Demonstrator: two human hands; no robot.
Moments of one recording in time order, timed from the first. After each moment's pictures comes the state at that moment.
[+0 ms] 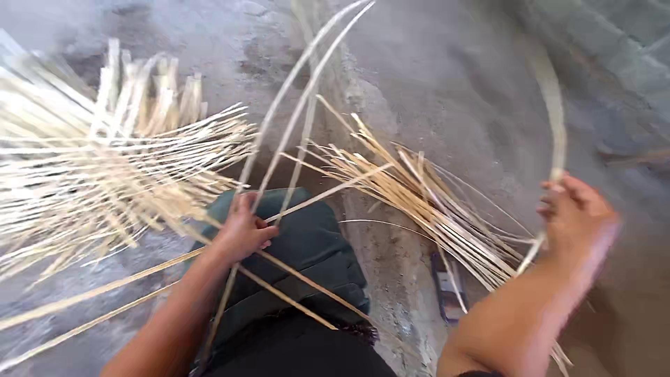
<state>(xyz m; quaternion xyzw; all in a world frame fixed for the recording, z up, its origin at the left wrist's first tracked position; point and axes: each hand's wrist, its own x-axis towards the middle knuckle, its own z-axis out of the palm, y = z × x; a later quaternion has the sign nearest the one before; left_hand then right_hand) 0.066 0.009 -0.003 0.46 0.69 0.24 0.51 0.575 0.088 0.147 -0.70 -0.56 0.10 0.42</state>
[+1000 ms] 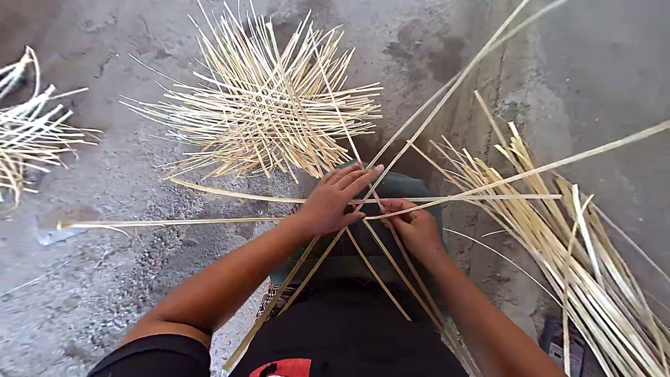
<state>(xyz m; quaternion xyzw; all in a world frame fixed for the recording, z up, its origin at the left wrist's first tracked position) 0.008 -0.048 -0.024 0.71 0.61 0.31 0.15 0.234 0.045 -0.026 -0.39 -0.75 0.50 0.16</state>
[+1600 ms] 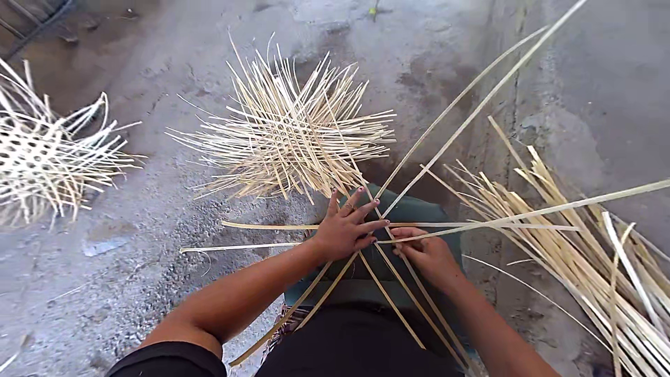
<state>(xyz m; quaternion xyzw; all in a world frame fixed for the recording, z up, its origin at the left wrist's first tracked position) 0.008 -0.057 -0.060 0.75 0.64 0.18 0.07 0.239 0.049 -0.028 -0.36 -0.75 0.54 0.11</state>
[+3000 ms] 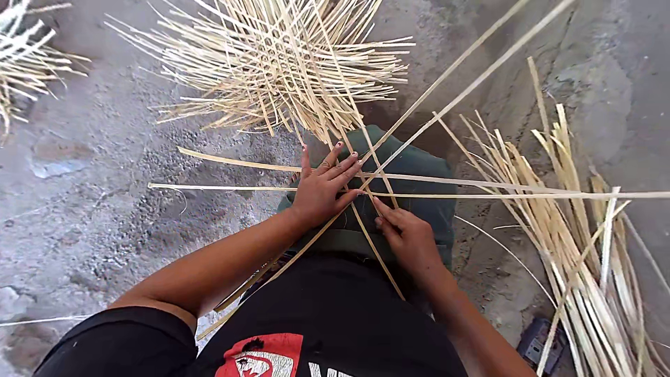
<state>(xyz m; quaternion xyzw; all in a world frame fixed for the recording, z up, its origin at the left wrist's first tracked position) 0.031 -0.094 -0.074 0.62 0.73 0.28 0.03 0.252 -0.002 -0.027 -0.31 -0.89 0.32 0.07</state>
